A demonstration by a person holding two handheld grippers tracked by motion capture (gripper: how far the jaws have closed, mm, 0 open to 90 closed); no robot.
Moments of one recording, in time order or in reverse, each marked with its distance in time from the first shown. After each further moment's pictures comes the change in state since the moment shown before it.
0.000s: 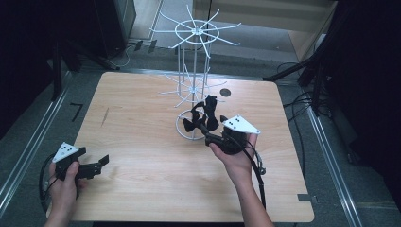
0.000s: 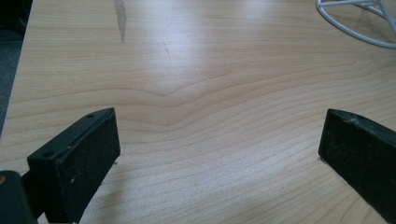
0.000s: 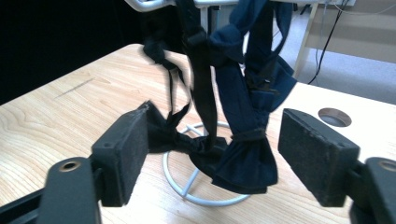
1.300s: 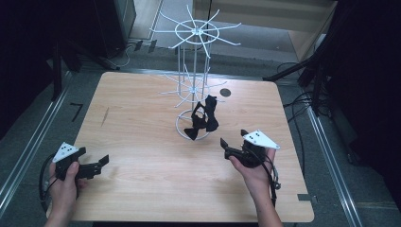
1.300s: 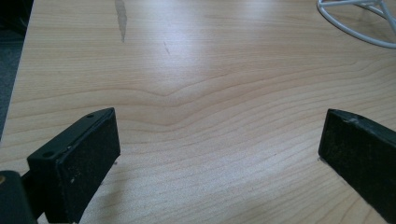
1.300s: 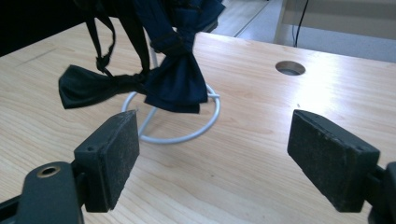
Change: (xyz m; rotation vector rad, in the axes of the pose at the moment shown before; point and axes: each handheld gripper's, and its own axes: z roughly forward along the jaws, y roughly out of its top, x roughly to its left) left arm 0.000 0.000 0.000 0.000 0.003 0.001; right arm -0.042 -0.048 -0.032 0.052 -0.072 0.034
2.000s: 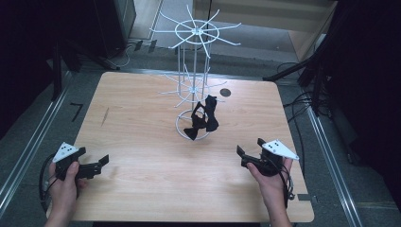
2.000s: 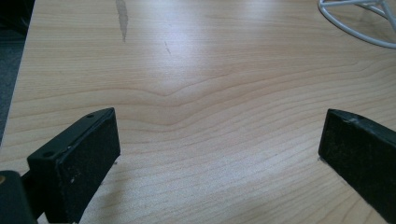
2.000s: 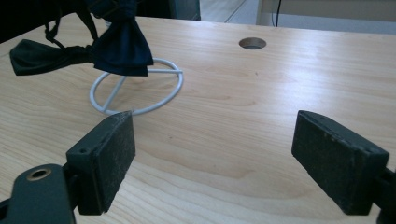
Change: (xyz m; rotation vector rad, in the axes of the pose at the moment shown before) left arm 0.000 0.000 0.000 0.000 0.003 -0.002; right arm -0.038 -0.029 -0.029 0.006 -0.051 0.068
